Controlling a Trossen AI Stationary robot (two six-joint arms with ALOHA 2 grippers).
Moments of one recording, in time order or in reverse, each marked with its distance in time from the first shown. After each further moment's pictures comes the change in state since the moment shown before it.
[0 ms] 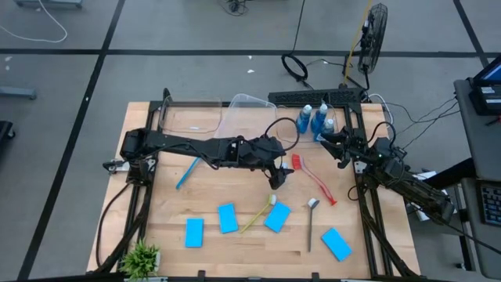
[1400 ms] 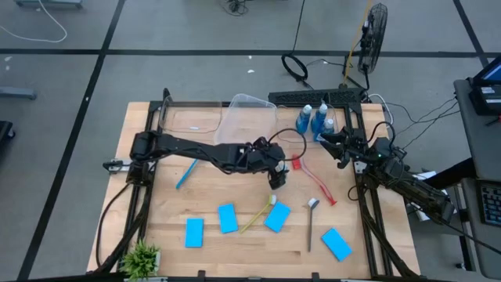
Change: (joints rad) left arm 0.002 0.098 -0.005 -0.089 -0.151 0.054; right arm 0.000 0.001 0.000 -0.008 0.000 -0.004
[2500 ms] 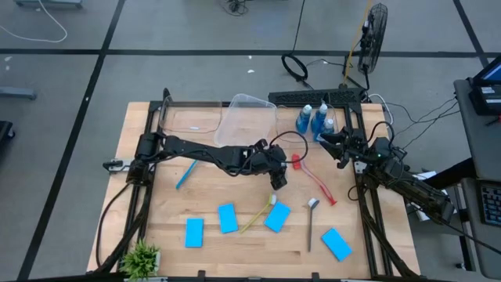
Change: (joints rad) left arm 0.002 0.049 0.001 0.013 -0.023 -0.034; right arm 0.000 0.000 0.000 -0.014 0.003 0.000
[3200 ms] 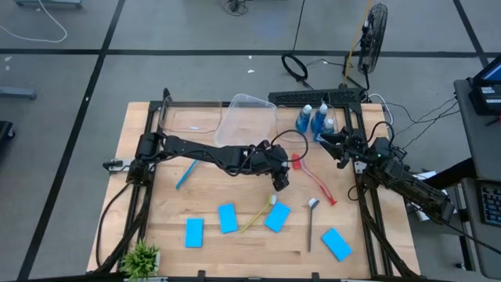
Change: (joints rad) left arm 0.001 -0.001 0.005 0.057 0.055 -0.024; right arm 0.000 0.000 0.000 0.000 0.000 0.000
